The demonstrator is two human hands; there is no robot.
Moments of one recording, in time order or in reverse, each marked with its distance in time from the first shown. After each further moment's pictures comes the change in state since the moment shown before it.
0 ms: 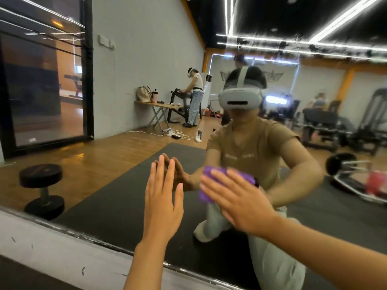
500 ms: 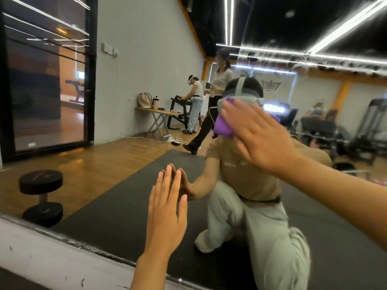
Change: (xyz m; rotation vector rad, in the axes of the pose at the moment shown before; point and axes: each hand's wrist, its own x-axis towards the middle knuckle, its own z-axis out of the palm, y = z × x) left_hand 0.001 -0.010 -0.005 0.016 -0.008 0.046; right_hand 0.087 0.108 -0.054 0.077 0.207 0.204
